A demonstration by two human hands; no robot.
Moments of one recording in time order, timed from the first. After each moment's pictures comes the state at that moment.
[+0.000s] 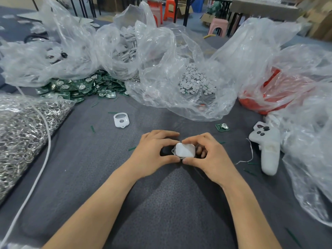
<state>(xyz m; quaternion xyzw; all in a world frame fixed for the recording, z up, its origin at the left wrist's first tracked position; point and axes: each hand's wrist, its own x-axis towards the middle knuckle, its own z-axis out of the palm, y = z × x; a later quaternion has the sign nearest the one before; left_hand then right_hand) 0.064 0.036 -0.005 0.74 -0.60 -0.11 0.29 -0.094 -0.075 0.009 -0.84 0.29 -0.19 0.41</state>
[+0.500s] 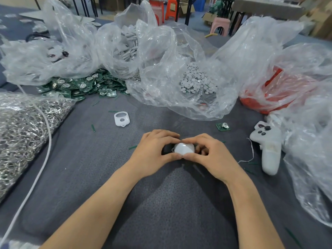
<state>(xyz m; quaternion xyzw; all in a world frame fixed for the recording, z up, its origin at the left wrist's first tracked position) 0.063 0.035 -0.010 0.74 -0.59 -0.08 0.31 -0.095 -0.082 0.013 -0.84 0.28 -0.15 0.45</state>
